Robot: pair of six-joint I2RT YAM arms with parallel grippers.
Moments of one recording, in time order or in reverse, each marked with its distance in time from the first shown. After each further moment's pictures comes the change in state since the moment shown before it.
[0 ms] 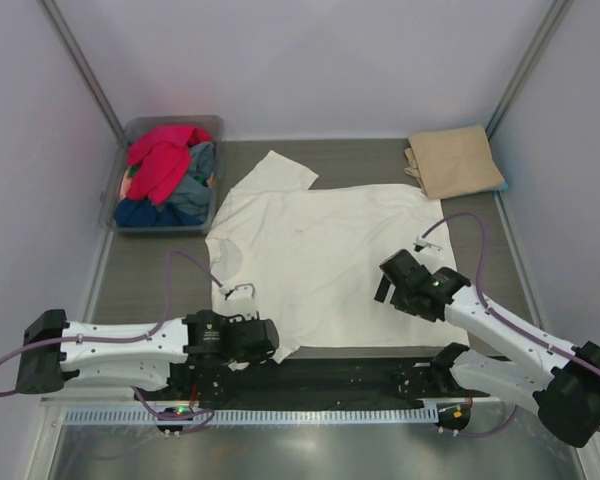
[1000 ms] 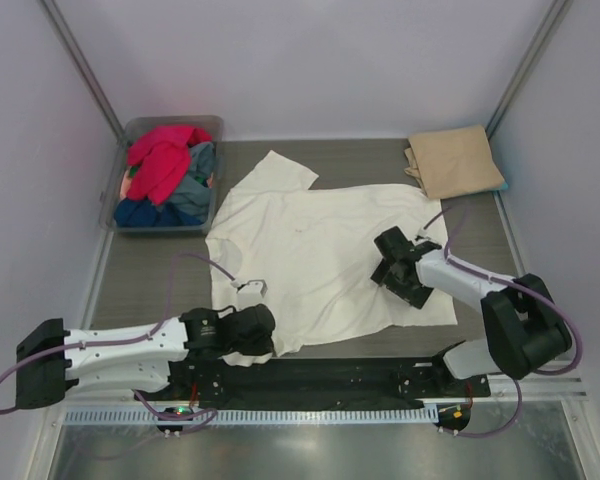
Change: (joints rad) left arm 0.165 -0.031 -0.148 0.322 0.157 0.318; right arm -0.156 0.381 0.040 0.110 -0.041 0.187
